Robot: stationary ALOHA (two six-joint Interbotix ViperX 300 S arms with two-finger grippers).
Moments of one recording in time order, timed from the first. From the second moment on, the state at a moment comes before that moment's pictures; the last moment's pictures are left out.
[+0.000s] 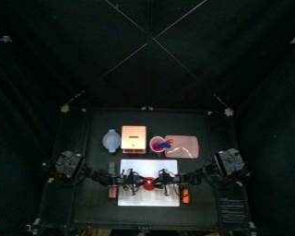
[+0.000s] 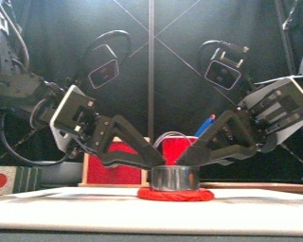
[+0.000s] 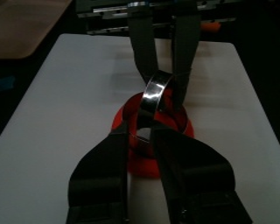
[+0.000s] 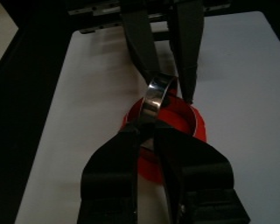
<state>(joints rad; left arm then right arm) -0.36 0.42 0.78 -0.50 -0.78 0.15 0.20 0.27 0.91 0.22 -0.76 0.02</state>
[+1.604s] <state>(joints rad) -0.39 0.30 0.77 -0.56 -0.73 0.33 0.14 0.17 0.89 0.10 -0.52 0.01</state>
